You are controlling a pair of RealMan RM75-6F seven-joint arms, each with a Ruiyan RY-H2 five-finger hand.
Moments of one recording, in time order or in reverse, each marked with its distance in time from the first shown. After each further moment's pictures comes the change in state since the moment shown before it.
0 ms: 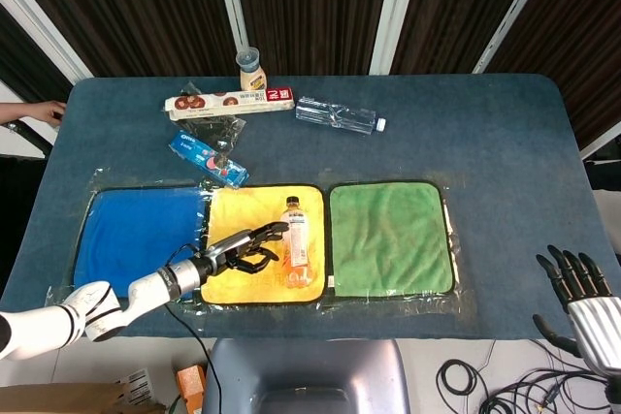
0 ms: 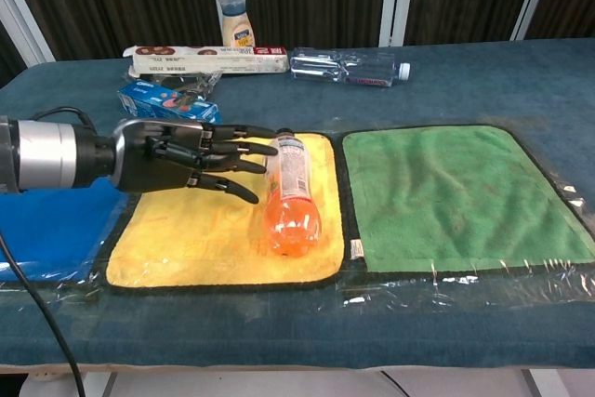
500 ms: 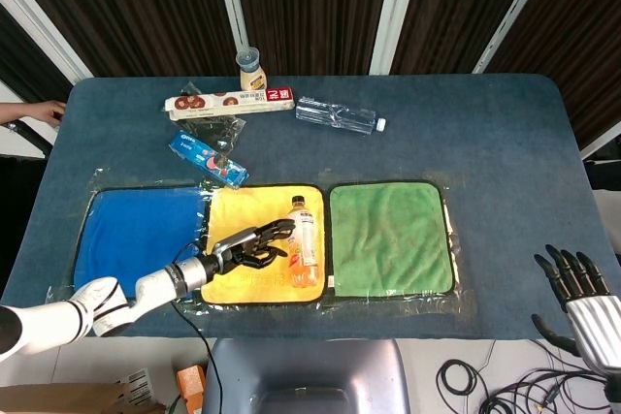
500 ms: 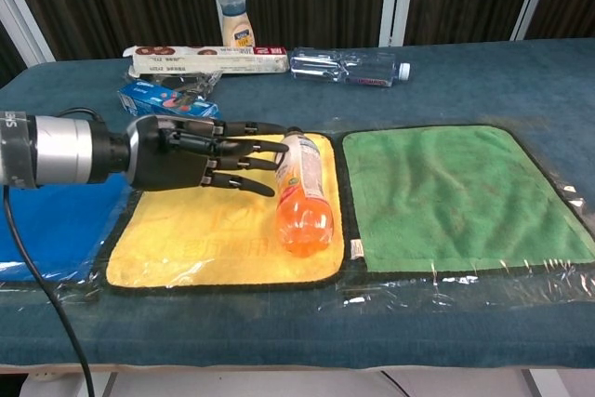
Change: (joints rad) left arm -0.042 -0.019 0.011 0.015 -0.015 -0.004 -0.155; right arm 0.007 0.003 -0.001 -0.003 -0.005 -0.012 0.003
